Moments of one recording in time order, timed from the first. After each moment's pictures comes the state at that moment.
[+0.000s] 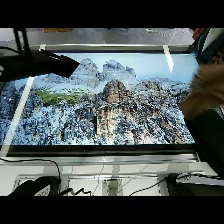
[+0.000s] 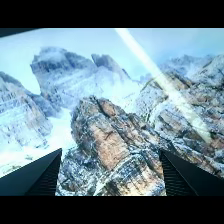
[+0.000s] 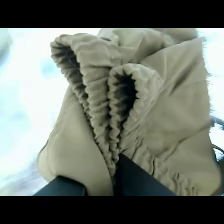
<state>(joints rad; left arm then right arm) -0.18 -1.10 1.54 1.07 -0.97 -1.19 -0.91 -1.46 1.92 -0.96 1.61 1.63</state>
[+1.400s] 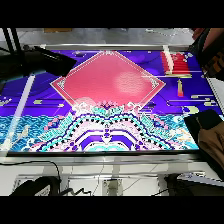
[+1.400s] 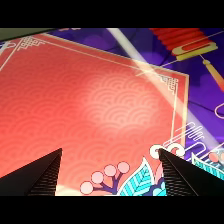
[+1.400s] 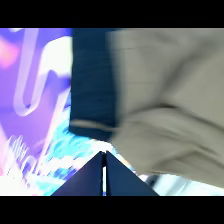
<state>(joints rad) -0.18 -1.07 1.54 1.07 -0.97 -1.19 -1.06 -1.42 1.89 -1.20 1.76 1.72</state>
